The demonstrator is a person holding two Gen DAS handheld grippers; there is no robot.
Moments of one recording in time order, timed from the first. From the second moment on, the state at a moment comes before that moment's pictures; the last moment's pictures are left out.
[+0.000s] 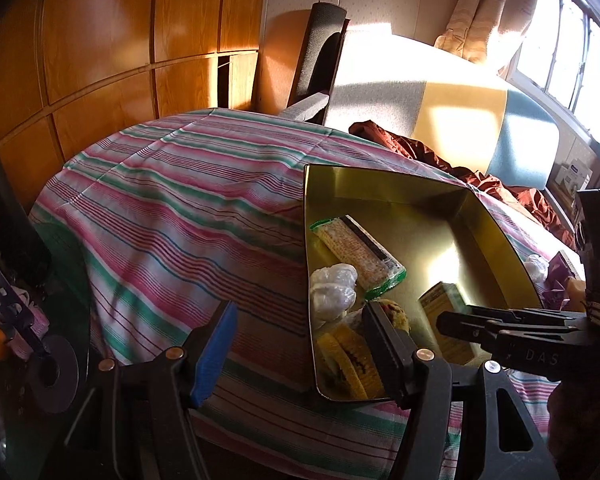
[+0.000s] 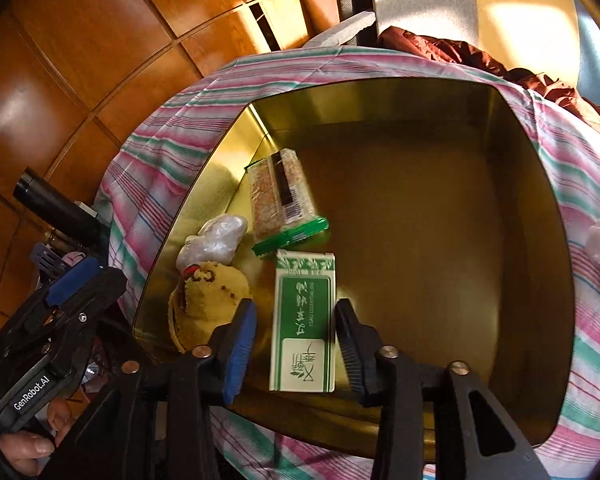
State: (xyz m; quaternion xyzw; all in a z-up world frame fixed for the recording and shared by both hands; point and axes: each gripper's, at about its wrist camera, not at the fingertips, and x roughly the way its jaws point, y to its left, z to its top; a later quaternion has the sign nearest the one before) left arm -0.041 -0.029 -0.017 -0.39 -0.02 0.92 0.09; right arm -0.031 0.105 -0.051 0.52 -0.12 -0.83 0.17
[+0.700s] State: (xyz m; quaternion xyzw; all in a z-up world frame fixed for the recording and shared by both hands) left arm -0.032 -0.008 -0.006 -0.38 -0.01 0.92 0.11; right arm 0.023 0.138 -0.001 0.42 0.00 -0.91 0.06
